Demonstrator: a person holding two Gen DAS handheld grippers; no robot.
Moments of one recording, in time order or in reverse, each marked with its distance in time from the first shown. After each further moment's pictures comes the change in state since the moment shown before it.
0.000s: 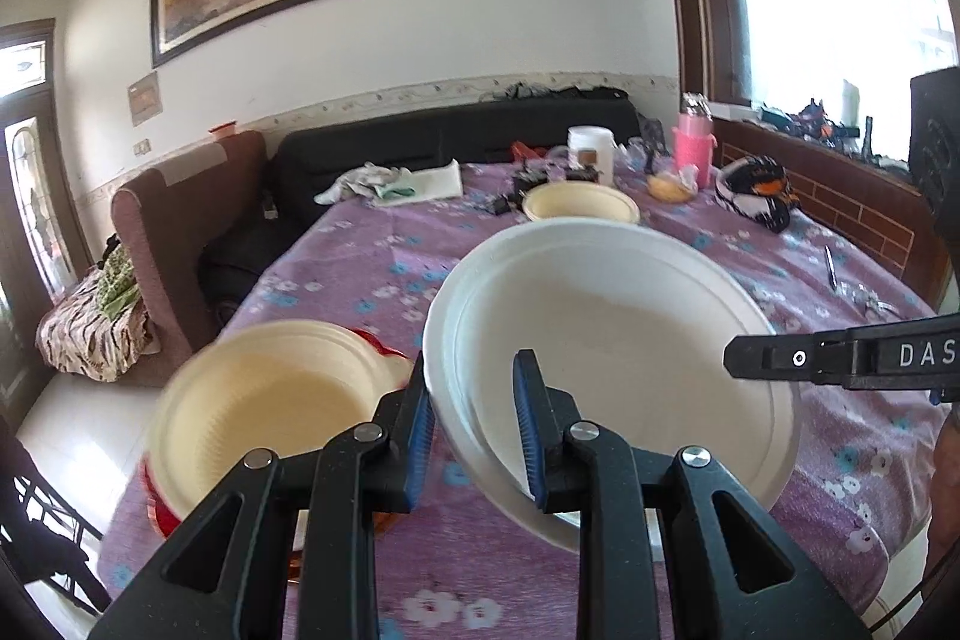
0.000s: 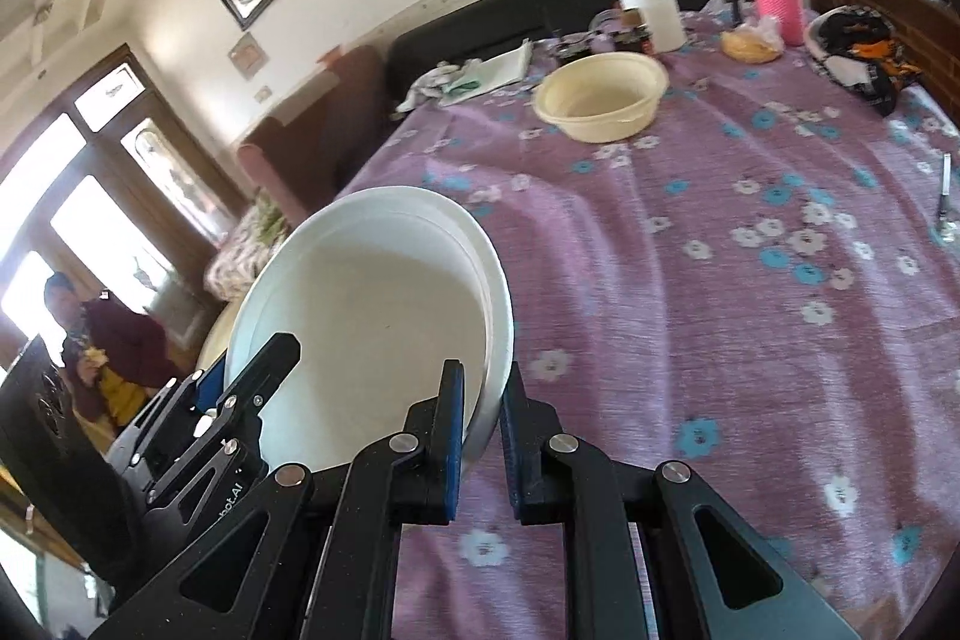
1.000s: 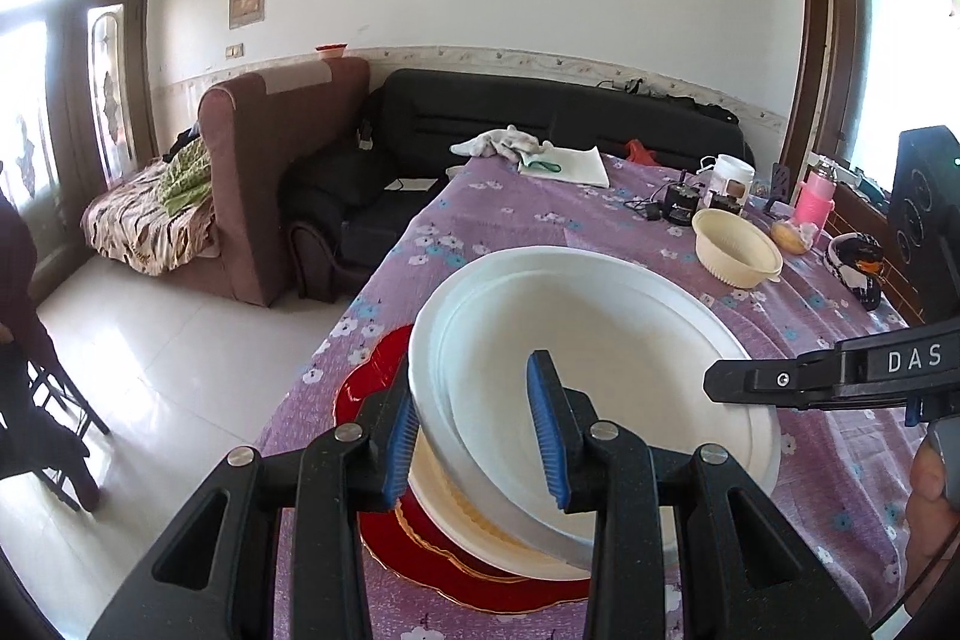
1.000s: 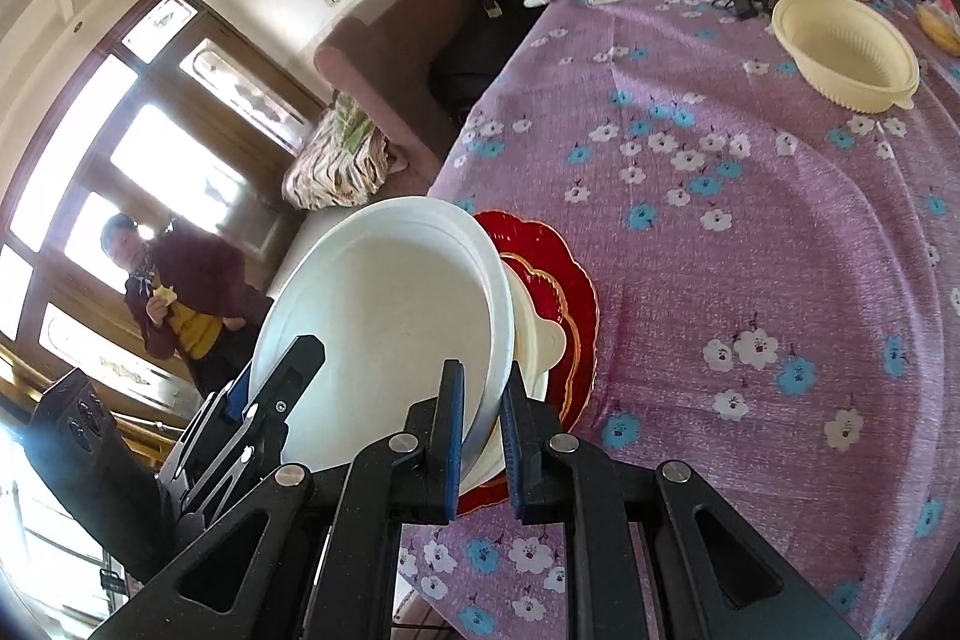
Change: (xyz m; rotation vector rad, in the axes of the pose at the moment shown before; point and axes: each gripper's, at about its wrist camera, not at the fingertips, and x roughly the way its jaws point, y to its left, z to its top) left arm 0.008 0.147 0.001 -0.250 0.099 0.125; right arm 0.118 0.118 0.044 -0.040 0.275 0.190
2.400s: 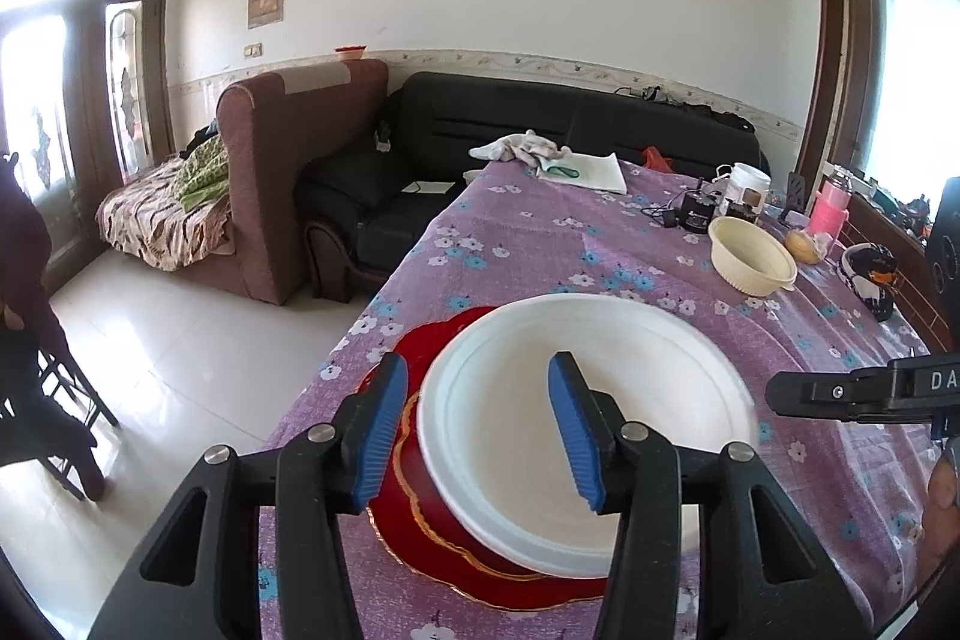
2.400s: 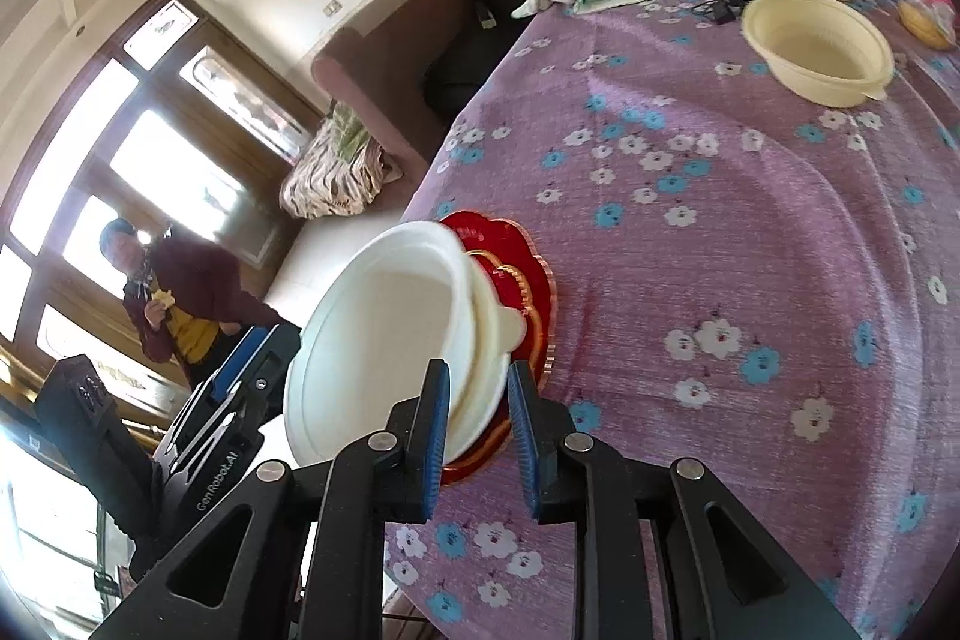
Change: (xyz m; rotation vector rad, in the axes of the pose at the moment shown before) left arm -0.007 -0.002 -0.002 -0.012 -0.018 0.037; right arm -0.021 -0.020 -0.013 0.006 -0.042 -0.003
